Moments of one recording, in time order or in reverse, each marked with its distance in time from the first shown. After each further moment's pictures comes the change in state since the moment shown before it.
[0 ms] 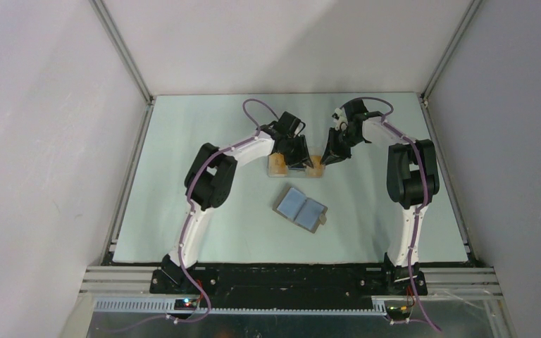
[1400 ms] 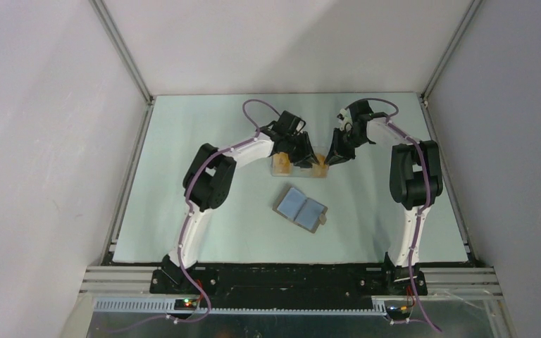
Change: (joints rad) left arm -0.008 -0.005 -0.016 0.108 0.059 -0.040; right arm -0.029 -0.018 -0.028 0.002 0.000 0.000
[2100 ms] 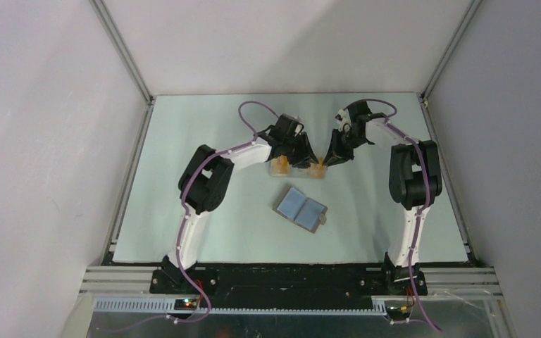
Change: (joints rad) left arm -0.001 -0.080 -0.143 0.182 -0.020 -0.029; right arm 0.008 0.000 -0.006 0.004 -0.019 0.001
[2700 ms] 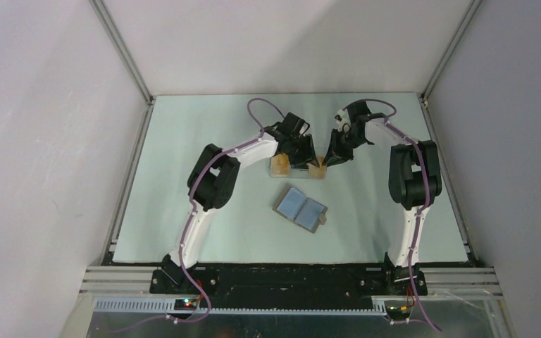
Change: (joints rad) left arm -0.010 0.092 0.158 -0.241 -0.040 0.096; right arm 0.005 0.000 0.000 0.000 0.000 0.000
